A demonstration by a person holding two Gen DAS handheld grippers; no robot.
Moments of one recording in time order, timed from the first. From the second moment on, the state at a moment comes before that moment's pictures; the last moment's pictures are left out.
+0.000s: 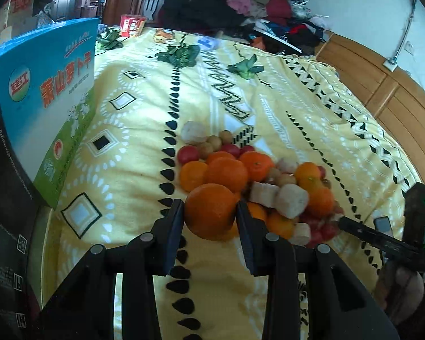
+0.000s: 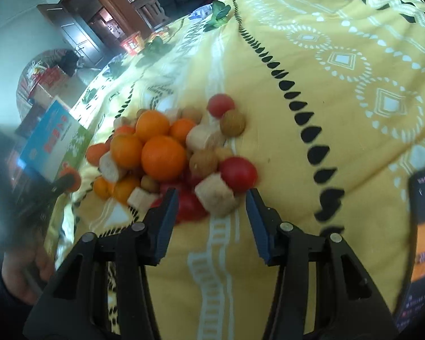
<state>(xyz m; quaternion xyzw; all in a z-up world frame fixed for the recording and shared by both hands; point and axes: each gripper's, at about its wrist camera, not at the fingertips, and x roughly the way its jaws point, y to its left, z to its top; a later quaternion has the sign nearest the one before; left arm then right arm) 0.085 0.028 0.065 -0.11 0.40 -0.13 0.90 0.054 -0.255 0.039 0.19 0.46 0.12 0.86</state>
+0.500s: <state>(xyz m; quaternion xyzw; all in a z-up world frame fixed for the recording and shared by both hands) 0.067 0.014 0.071 -0.11 0.41 -0.15 0.89 0.038 -0.253 0.049 0.16 0.45 0.12 0.87</state>
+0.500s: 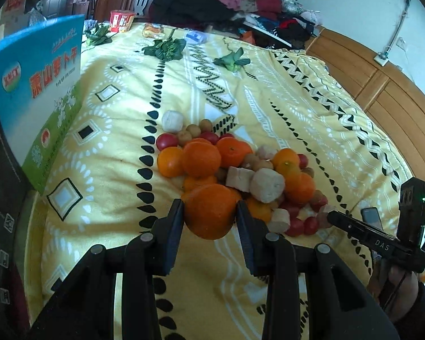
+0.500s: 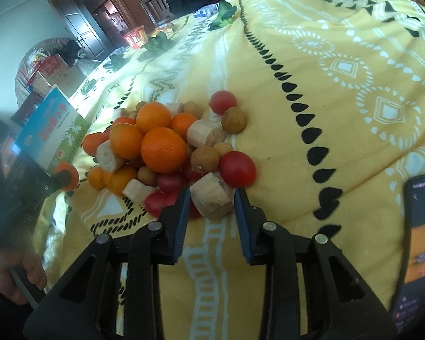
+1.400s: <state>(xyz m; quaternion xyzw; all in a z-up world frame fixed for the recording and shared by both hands) -0.058 0.155 0.205 -0.14 0.29 -0.08 0.94 -0.016 -0.119 0.203 0.11 0.32 0.28 0.90</state>
